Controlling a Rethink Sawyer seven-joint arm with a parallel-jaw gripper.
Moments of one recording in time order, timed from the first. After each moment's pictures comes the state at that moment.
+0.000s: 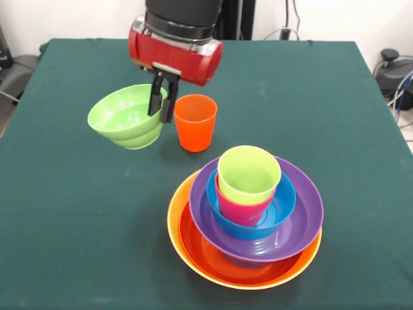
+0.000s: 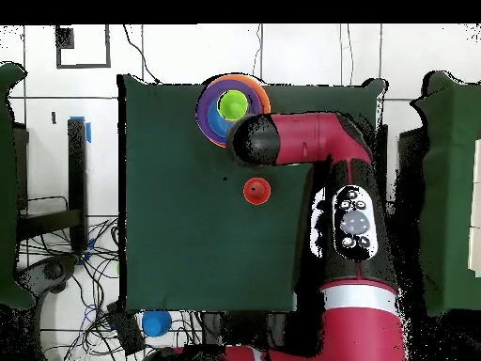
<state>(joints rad) -0.31 -0.60 0.13 1.27 -0.42 0.70 2.14</state>
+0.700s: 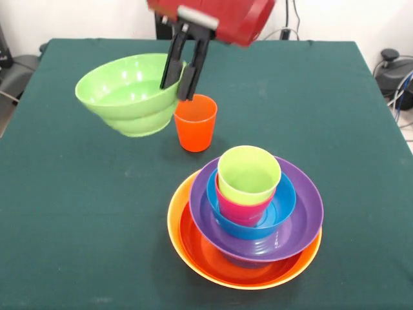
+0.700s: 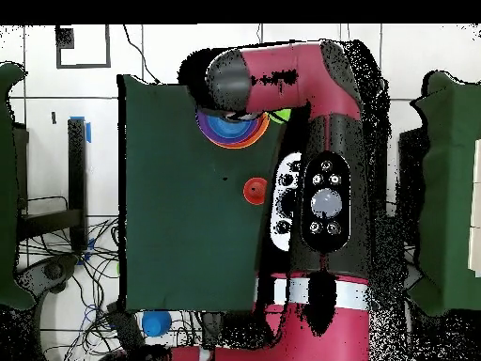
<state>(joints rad) -0.20 -0.58 0.11 0.90 -0.43 0.99 2.14</state>
